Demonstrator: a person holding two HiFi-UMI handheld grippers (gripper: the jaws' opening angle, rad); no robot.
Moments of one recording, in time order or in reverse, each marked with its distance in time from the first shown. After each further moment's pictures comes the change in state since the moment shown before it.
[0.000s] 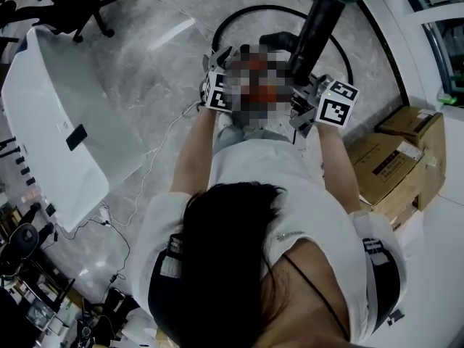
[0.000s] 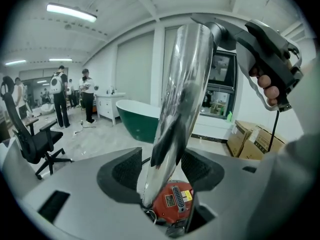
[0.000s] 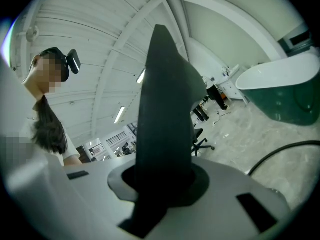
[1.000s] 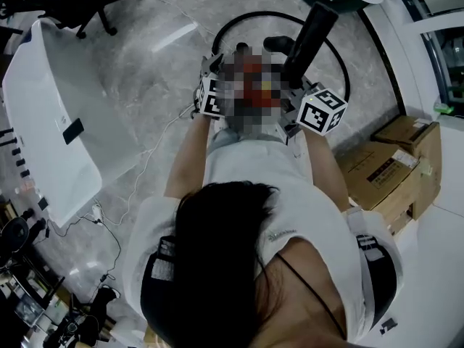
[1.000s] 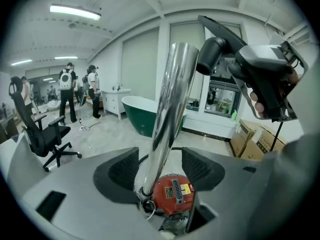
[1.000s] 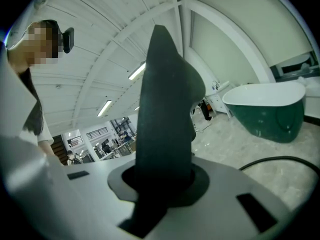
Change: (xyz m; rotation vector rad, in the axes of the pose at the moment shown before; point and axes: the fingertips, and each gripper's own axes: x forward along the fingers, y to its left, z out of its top) left arm -0.029 -0.003 -0.012 -0.036 0.051 0.060; right arm -0.008 -0.022 -0.016 -0.112 -0.034 -0.226
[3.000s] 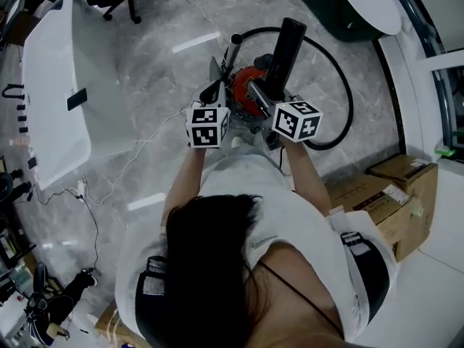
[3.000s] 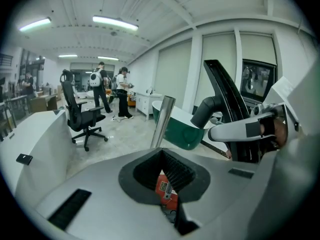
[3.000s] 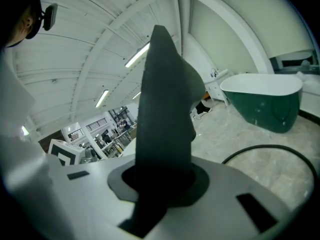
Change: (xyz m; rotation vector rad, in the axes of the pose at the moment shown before) left arm -0.112 -0.055 -0.001 -0.300 -0.073 0.310; right arm -0.031 -0.005 -0.062 0.016 0.154 -0.012
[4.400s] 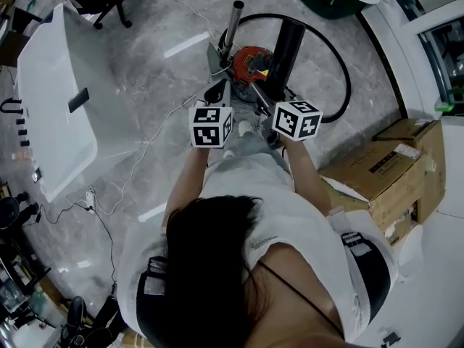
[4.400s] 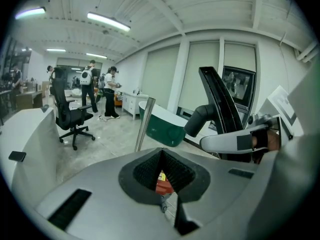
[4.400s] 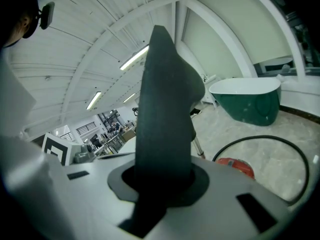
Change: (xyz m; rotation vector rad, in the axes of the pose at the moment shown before) left arm -0.109 -0.017 -0.045 0.031 -0.012 -0.181; right arm -0.055 0.089 -0.081 0.043 -0.059 -0.136
